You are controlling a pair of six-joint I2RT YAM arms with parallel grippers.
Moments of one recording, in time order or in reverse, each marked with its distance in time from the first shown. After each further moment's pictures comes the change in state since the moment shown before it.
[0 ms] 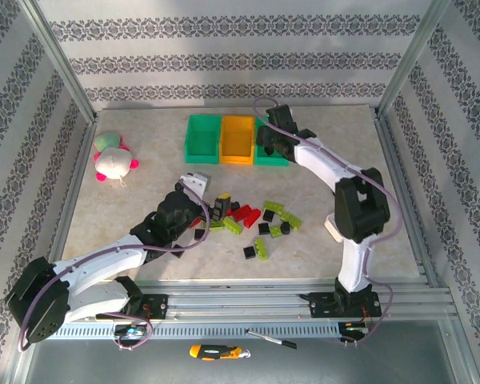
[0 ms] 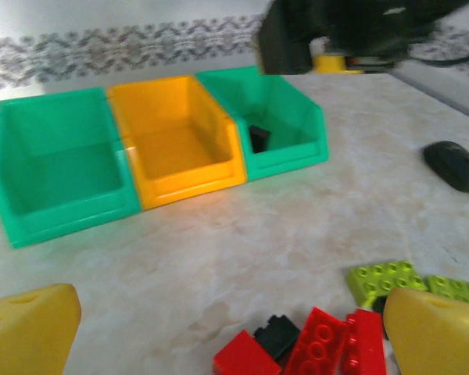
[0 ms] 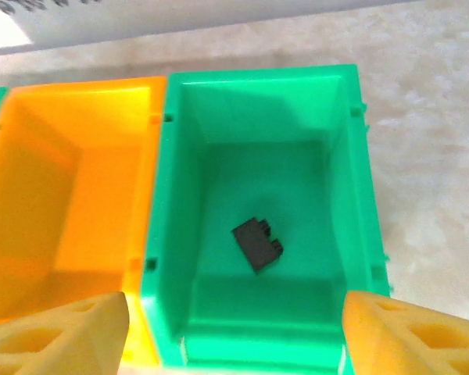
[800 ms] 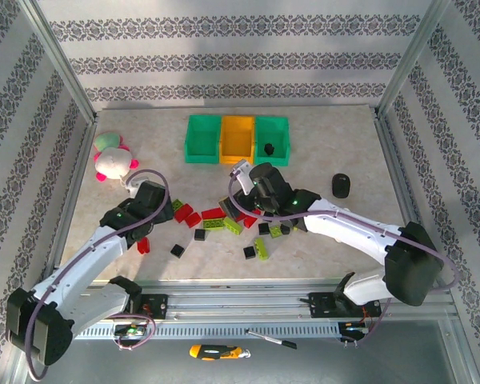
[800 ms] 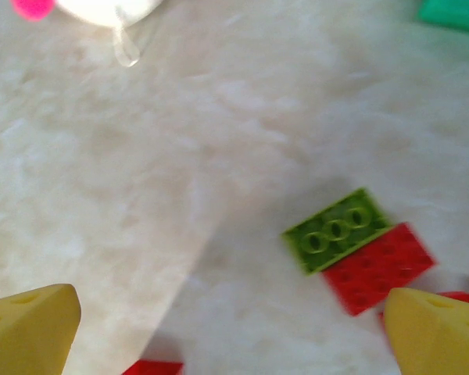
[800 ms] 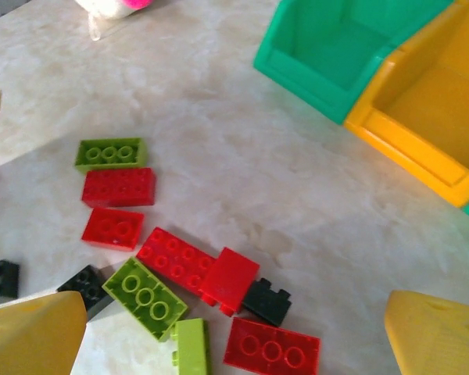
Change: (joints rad) left arm 0.354 -0.105 0.155 -0.962 -0.176 -0.406; right arm 0.405 -0.500 -0.547 0.172 -0.226 -0.334
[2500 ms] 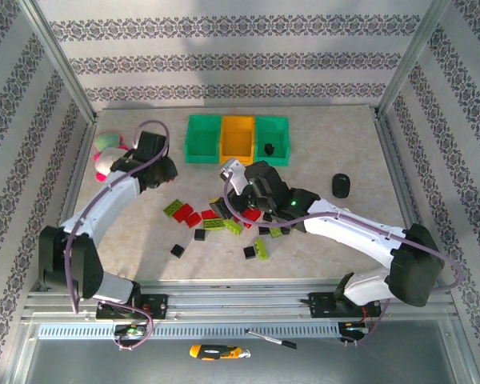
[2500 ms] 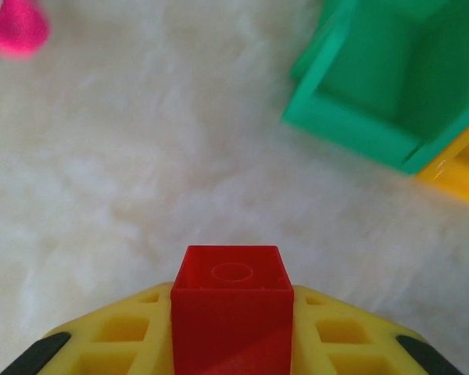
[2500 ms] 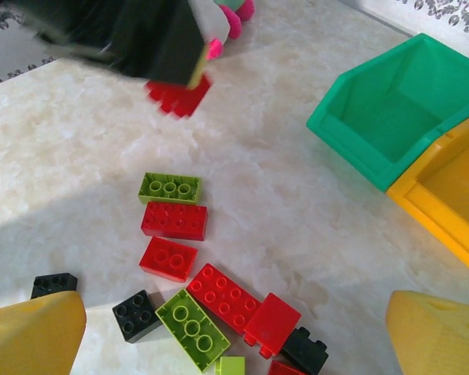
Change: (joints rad) left arm 0.151 0.484 0.478 0.109 0.350 -0.005; right arm 0.058 -0.014 0.068 0.007 -0.013 -0.055
